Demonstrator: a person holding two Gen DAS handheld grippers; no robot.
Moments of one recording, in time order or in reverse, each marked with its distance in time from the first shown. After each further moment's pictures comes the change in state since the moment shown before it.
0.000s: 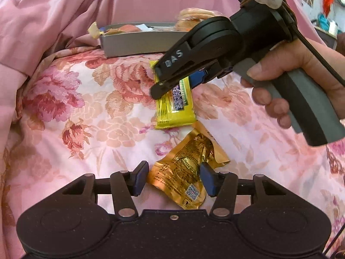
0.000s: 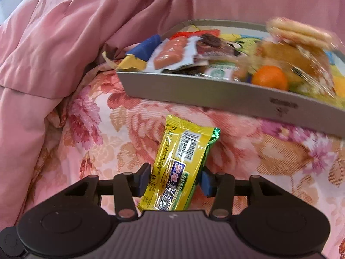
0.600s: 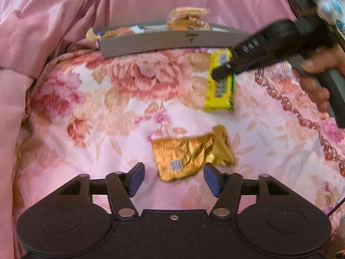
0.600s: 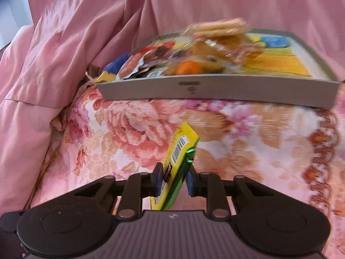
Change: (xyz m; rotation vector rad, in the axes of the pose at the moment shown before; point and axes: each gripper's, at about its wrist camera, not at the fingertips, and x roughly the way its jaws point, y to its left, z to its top) left arm -0.022 -0.021 -0.011 0.030 0.001 0.034; right arm -0.071 -0.070 -0.040 0.087 -0.077 0.020
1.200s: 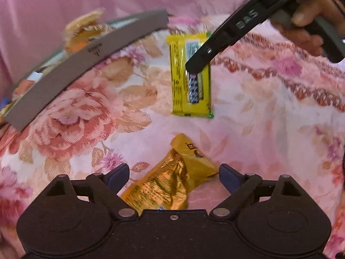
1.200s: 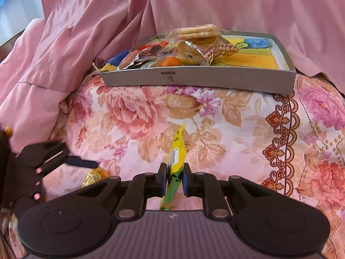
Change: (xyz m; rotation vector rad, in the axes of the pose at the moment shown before) left arm 0.054 -0.020 0.042 0.547 0.098 -0.281; right arm -0.050 -0.030 -0.025 -0.064 0.023 0.013
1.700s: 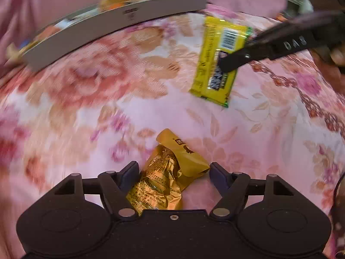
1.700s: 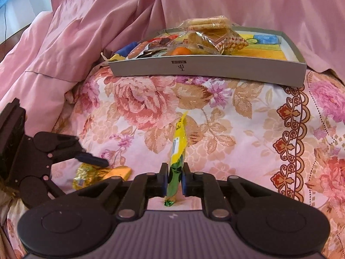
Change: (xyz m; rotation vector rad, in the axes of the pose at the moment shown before) left arm -0.009 -0.003 -0.018 -0.325 0.084 0.061; right arm 0.004 0.008 -0.013 -0.037 -0.003 0.021
